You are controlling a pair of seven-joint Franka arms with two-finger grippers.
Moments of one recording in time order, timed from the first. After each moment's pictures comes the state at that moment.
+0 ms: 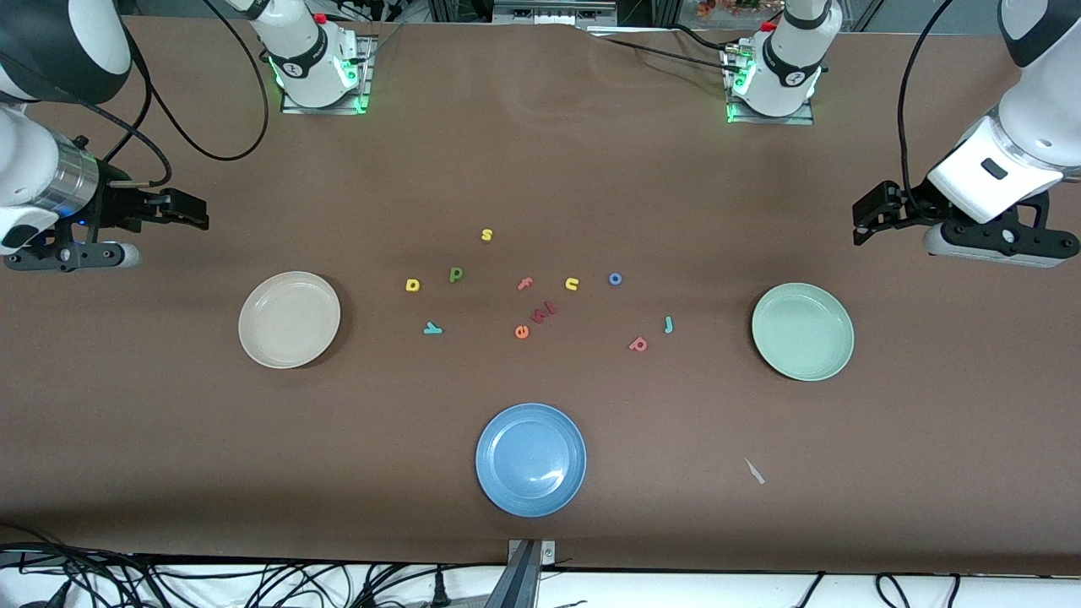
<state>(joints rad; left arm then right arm) 0.00 0.05 -0.12 -1.61 0.00 1.70 -0.01 0.04 0.11 0.01 -1.64 -0.01 1.56 -0.01</state>
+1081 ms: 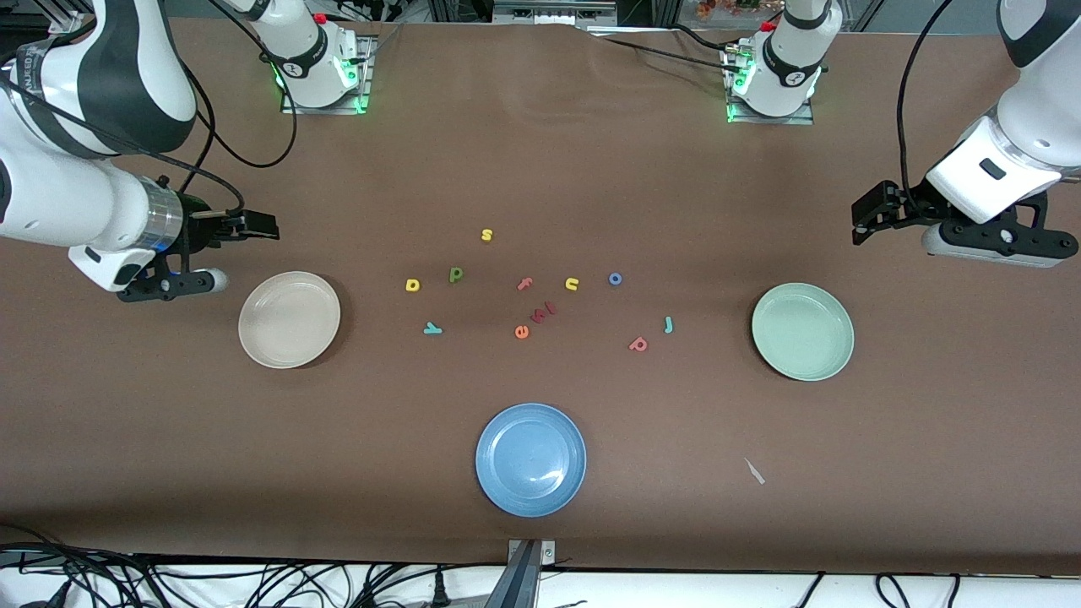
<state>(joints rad) 0.00 0.05 -0.12 -1.61 0.00 1.69 -0.01 0.12 0.21 0.01 -1.63 0.13 1.56 0.00</state>
